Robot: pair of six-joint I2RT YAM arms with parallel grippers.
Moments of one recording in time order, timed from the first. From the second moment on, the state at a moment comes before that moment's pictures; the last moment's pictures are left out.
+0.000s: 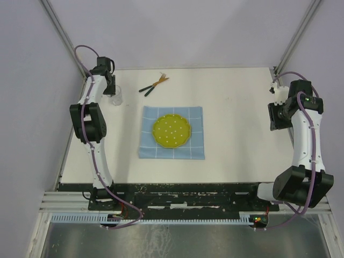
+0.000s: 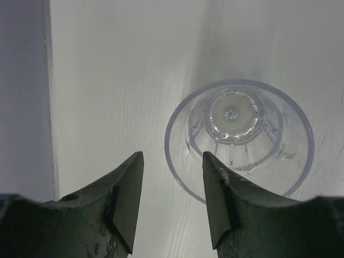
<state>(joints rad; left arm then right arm) 0.06 2.25 2.05 -0.79 -0.30 0.04 -0.29 1.34 1.37 -1.16 -0.08 -0.37</state>
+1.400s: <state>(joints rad) -0.19 2.19 2.10 -0.84 0.06 -0.03 -0.29 1.38 1.37 -1.16 -0.11 -0.31</state>
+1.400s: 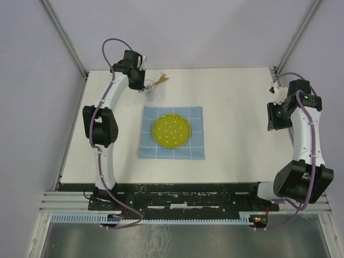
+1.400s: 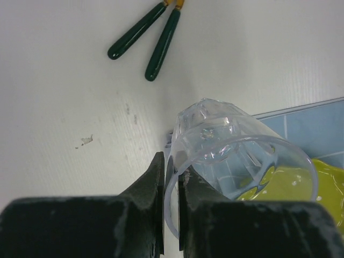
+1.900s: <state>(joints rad) -0.48 2.20 2.17 -0.85 0.07 -0.03 -0.29 1.39 1.37 -1.16 -0.16 -0.28</state>
